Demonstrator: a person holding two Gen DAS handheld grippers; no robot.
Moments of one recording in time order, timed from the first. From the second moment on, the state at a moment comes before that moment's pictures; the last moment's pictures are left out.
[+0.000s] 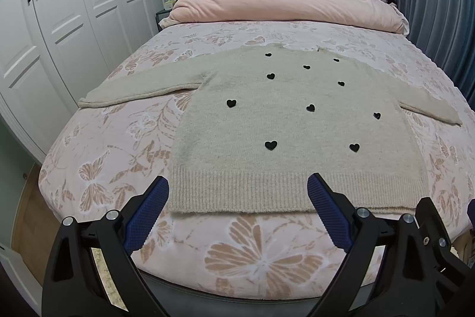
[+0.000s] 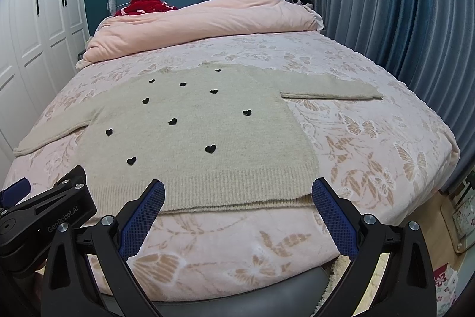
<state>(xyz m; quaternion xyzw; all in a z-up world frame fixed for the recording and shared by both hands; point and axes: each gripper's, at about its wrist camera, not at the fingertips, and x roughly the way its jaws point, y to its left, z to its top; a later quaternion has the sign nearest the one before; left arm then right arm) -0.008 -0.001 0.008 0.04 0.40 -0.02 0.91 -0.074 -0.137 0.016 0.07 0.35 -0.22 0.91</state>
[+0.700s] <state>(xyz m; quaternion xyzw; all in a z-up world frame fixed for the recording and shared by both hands) -0.008 0.002 0.008 0.05 0.40 -0.02 0.91 -0.074 -0.137 0.015 0.08 0.36 -0.22 0.90</state>
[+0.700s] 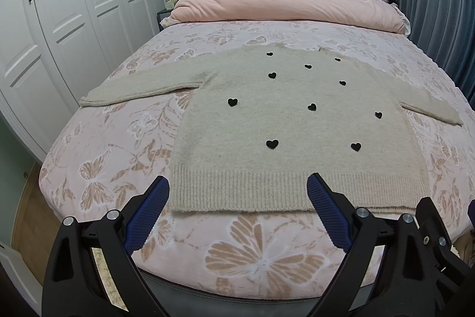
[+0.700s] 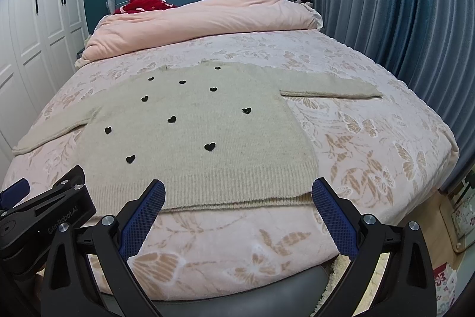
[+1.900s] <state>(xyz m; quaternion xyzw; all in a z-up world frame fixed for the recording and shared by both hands) -0.002 -0.001 -0.010 0.05 0.41 -0.01 0.91 -0.065 -0.139 0.002 0.08 0.38 -0.22 0.89</state>
